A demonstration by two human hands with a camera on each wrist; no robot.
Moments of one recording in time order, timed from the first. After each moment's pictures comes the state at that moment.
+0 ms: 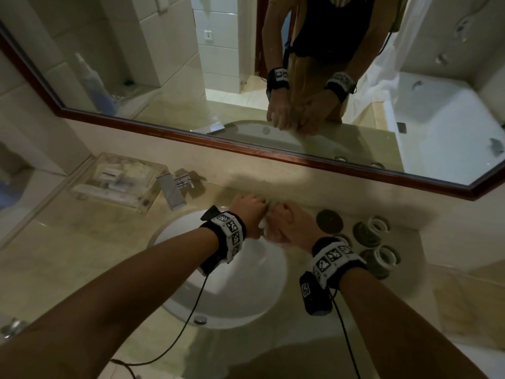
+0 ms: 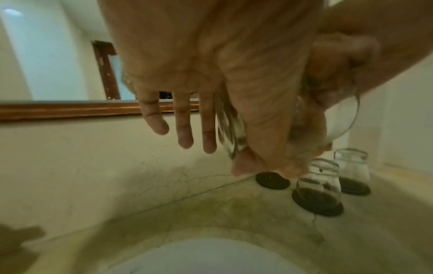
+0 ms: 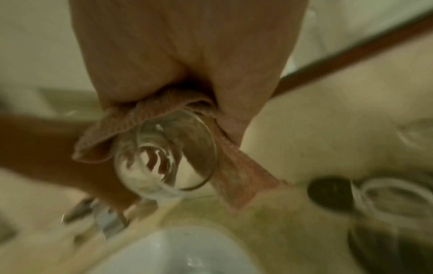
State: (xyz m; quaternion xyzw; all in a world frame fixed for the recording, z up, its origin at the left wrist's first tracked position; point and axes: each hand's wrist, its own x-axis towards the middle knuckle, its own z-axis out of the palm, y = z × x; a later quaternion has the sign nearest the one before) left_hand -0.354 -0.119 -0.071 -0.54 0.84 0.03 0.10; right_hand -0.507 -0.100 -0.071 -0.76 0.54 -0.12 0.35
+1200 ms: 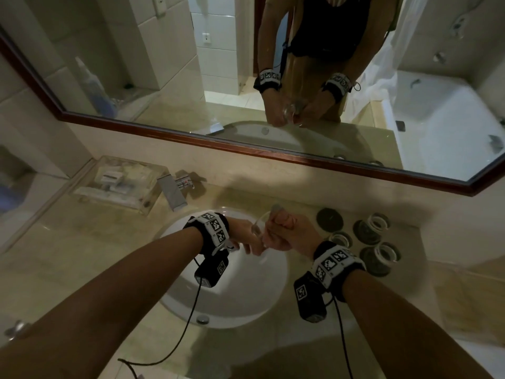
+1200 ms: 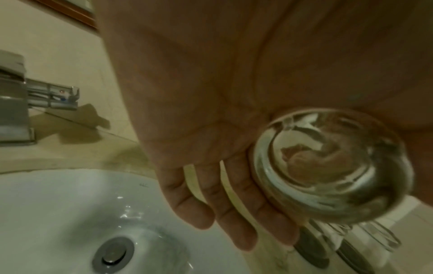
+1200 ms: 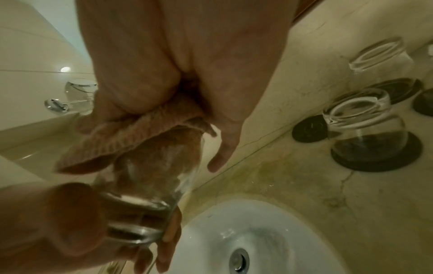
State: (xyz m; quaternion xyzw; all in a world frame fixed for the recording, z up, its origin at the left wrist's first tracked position) left_hand -0.335 -0.105 -0.070 -0.53 0.61 0.57 0.14; right_hand -0.515 -0.081 -0.082 -0.57 0.51 -0.29 0.57
